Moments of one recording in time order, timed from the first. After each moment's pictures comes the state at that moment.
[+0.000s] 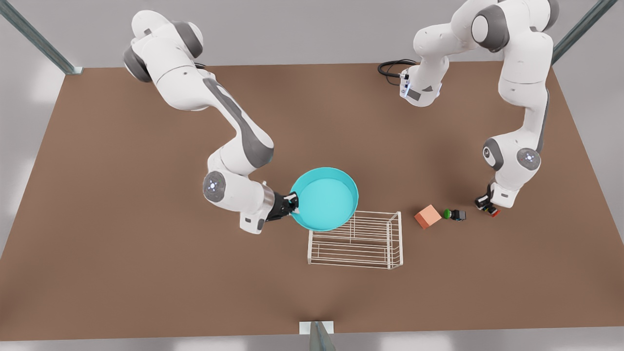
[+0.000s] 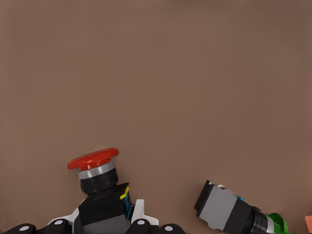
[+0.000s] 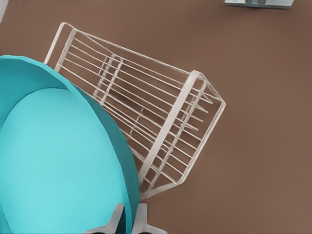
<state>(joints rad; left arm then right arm) 0.15 0.40 0.09 -2.20 0.02 2.77 -0.13 0.40 0.69 0.18 -1.22 0.44 2.10 -0.06</state>
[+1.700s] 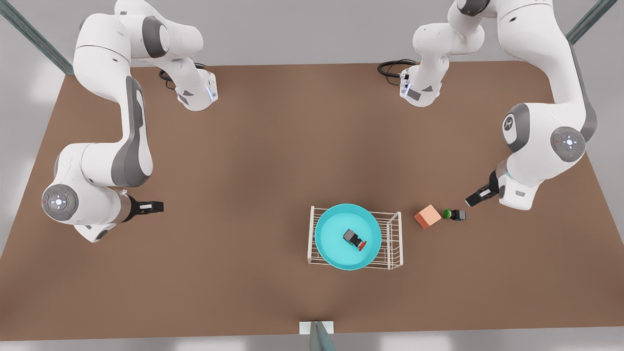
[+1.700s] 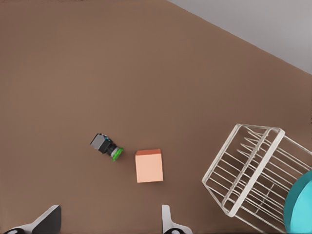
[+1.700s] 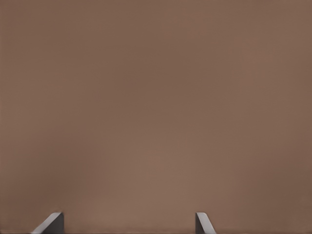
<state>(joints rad) -0.01 0.22 -0.04 -1.62 -0.02 1.83 -0.48 0.17 0.50 -0.16 -1.24 0.05 1.50 -0.08</state>
